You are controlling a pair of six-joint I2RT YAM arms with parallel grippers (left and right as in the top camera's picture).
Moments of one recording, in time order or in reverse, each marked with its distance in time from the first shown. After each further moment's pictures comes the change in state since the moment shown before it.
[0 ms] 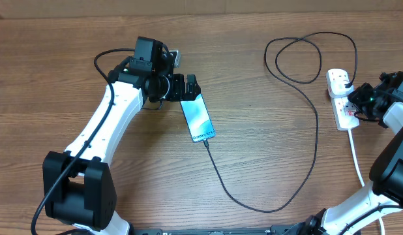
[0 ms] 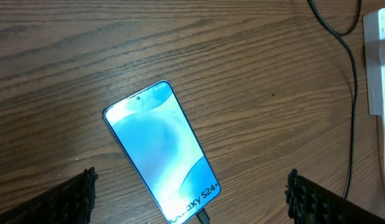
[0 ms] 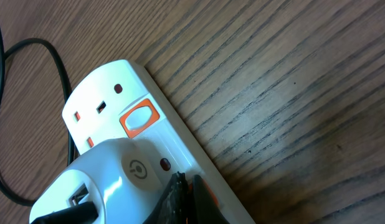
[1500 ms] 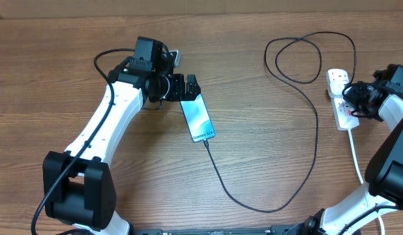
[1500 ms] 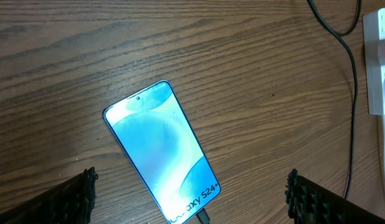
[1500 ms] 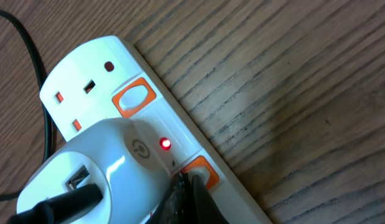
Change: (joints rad) left arm 0.000 0.000 0.000 0.000 0.000 0.000; right arm 0.071 -0.014 0.051 -0.157 0.148 -0.018
